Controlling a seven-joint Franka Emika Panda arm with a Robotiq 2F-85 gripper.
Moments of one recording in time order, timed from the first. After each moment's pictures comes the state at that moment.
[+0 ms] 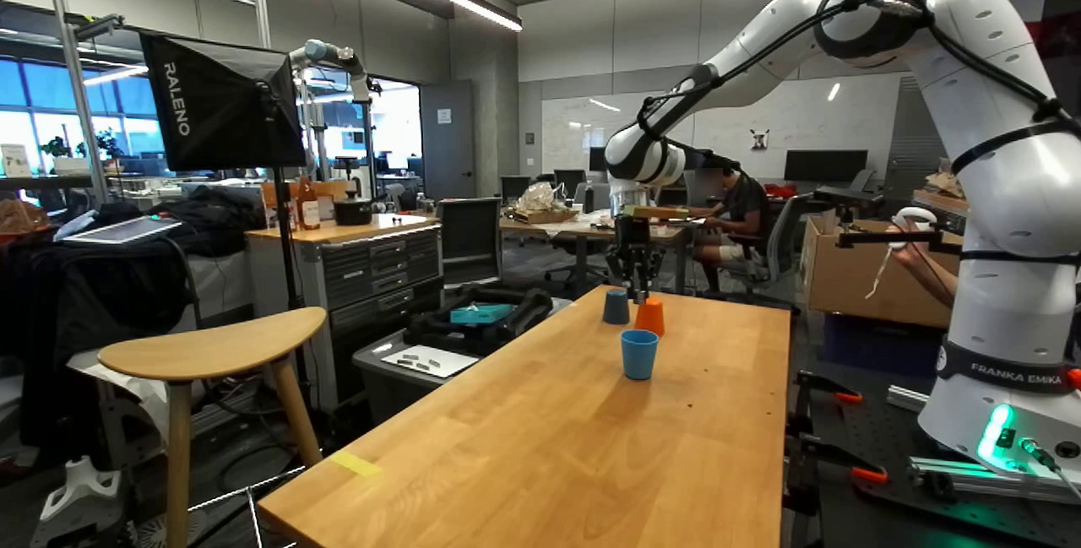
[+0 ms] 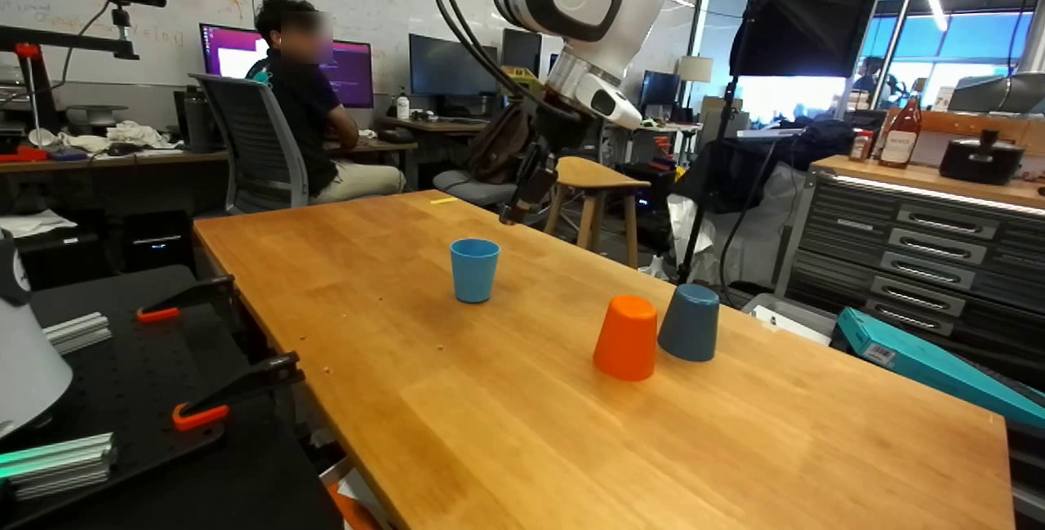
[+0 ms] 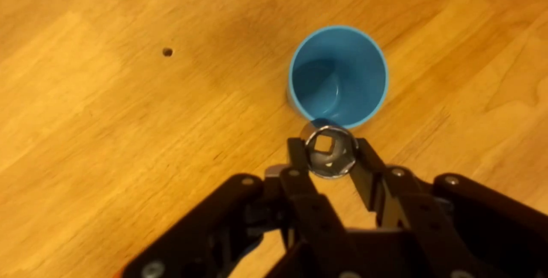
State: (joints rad) arm -0.17 0.41 -0.08 -1.89 0.27 1.98 0.26
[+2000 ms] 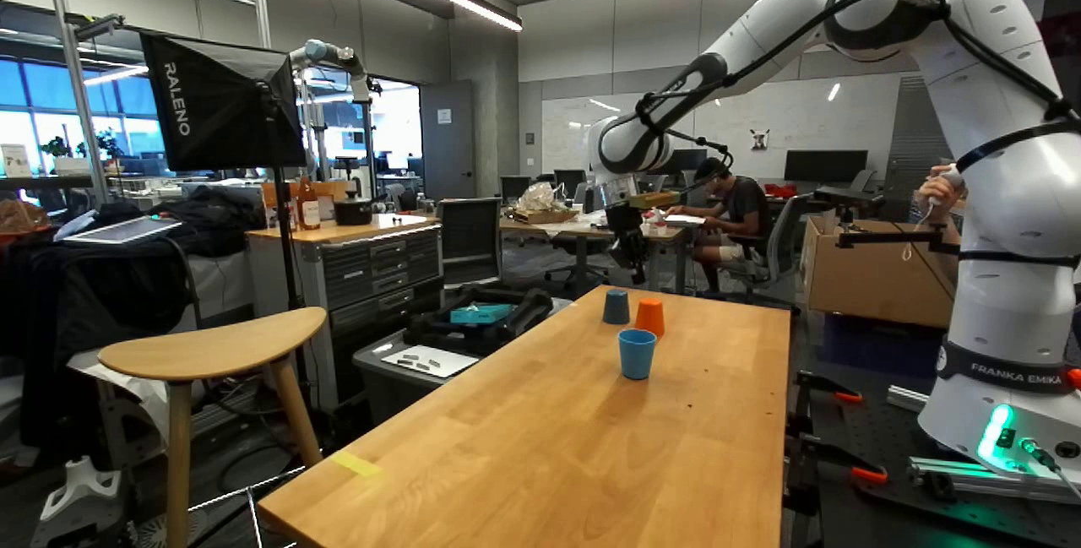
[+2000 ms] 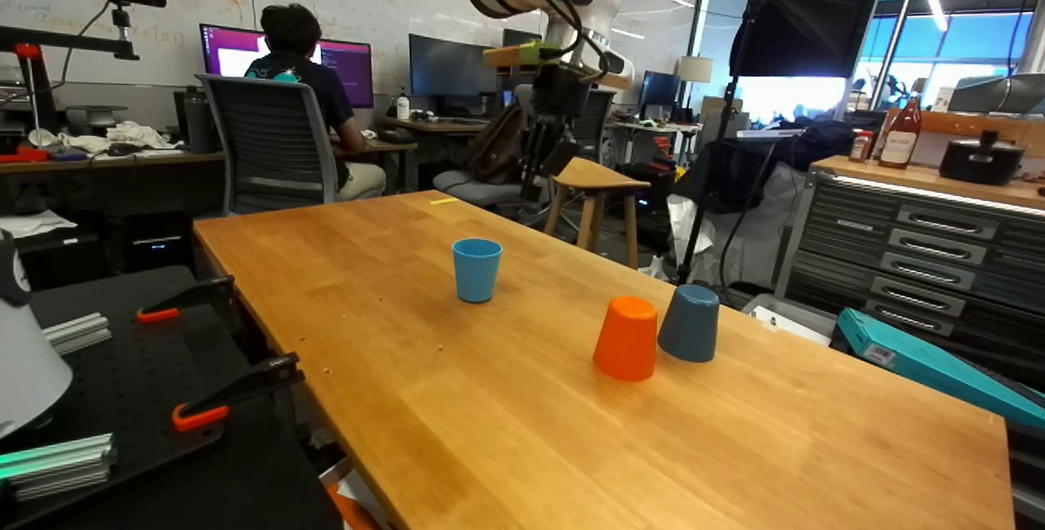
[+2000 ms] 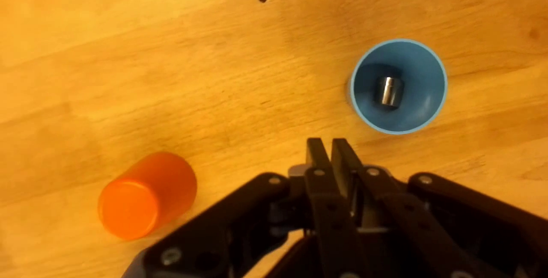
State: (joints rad) arm -0.10 0.37 -0.07 -1.86 -0.04 1.95 0.10
